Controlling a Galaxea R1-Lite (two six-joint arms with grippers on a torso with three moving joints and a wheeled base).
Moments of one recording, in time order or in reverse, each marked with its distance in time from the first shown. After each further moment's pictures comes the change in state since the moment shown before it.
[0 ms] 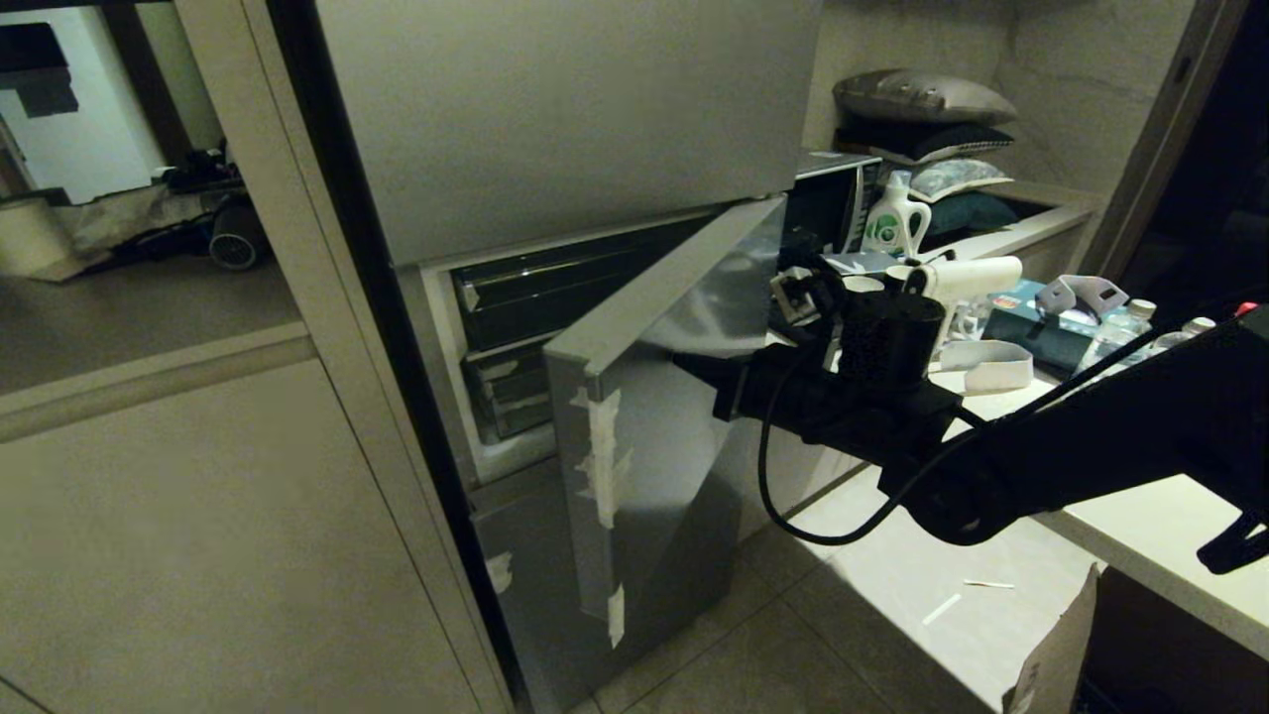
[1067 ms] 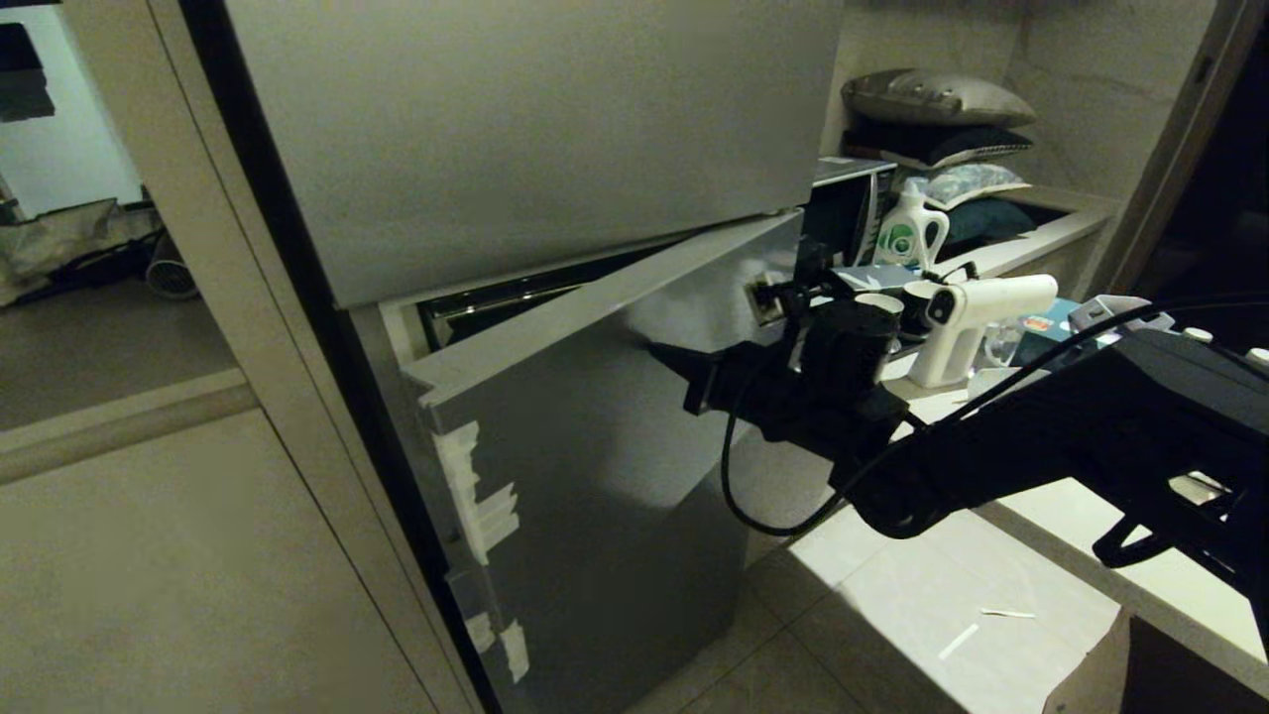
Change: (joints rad) left arm 0.000 0.000 0.000 0.000 0.000 0.000; right arm 0.022 0.138 -0.144 -0.092 -0.003 -0.008
